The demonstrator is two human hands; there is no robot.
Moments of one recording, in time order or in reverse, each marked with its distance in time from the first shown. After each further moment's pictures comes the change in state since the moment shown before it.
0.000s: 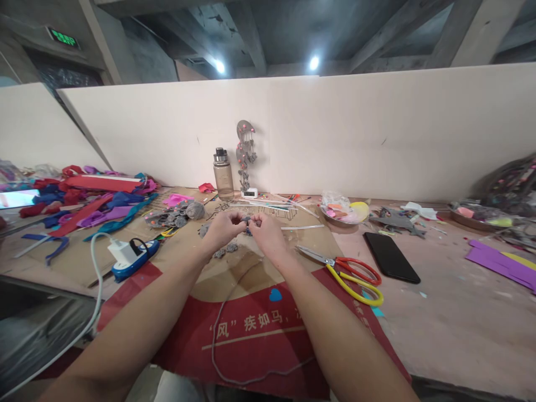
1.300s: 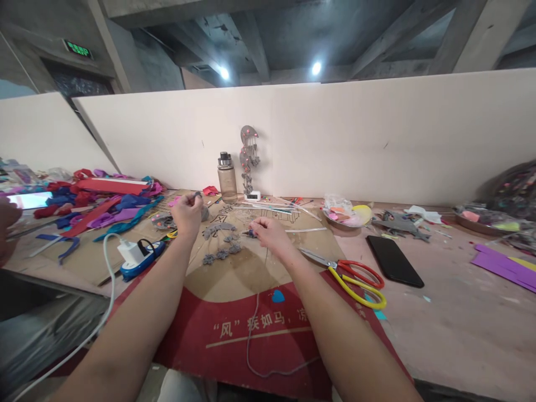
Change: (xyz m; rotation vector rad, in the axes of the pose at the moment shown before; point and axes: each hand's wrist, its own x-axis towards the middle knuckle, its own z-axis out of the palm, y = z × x) left_hand 0.033 -0.054 -0.077 -0.023 0.837 0.053; right_hand 0.002 0.009 -0.005 0.337 -0.283 0.172
